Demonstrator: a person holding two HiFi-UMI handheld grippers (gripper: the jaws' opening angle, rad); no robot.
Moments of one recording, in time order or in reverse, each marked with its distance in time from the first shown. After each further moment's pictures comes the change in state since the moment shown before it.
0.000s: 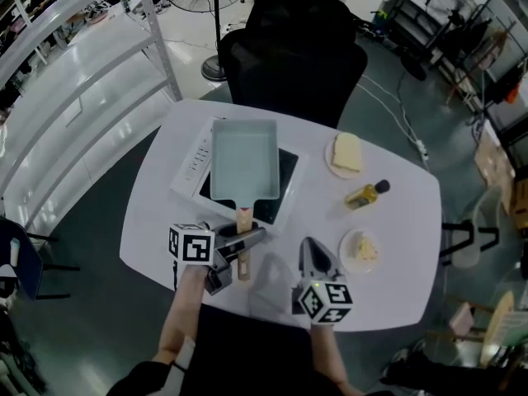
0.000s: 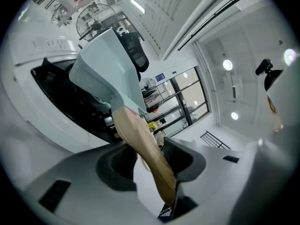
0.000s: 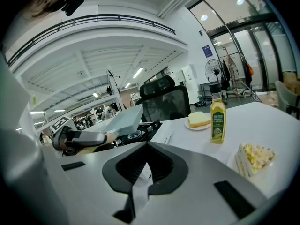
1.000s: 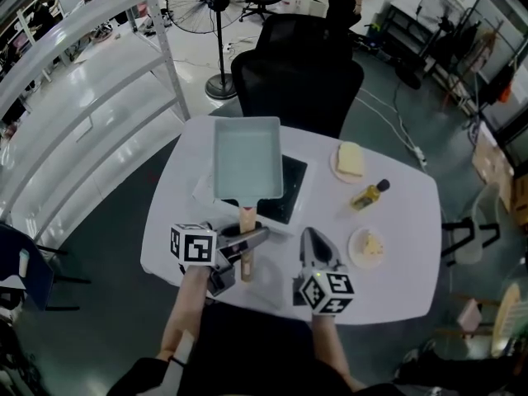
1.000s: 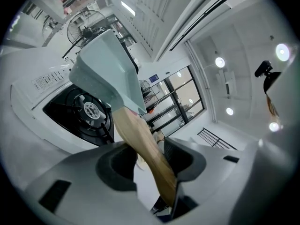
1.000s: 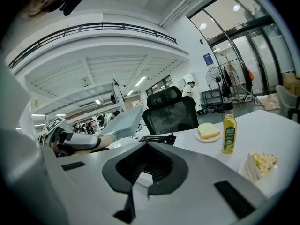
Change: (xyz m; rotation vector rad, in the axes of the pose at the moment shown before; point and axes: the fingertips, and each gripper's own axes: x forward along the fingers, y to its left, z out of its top) left arm -0.064 -0.062 0.022 0.081 -0.005 -0.031; right arm -0.014 0.072 0.043 -0.004 -0.108 0.010
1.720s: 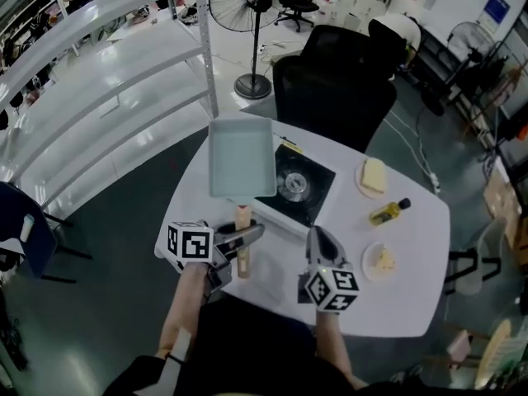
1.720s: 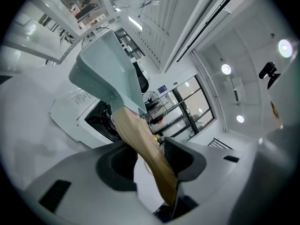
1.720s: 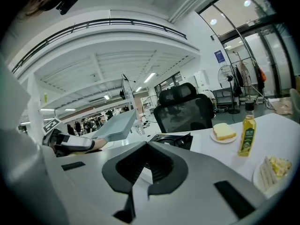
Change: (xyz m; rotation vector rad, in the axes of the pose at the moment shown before) left arm -0.085 0.023 0.006 -0.041 -0.141 0.120; right arm 0.024 0.055 -0.004 -0.061 0.048 0.096
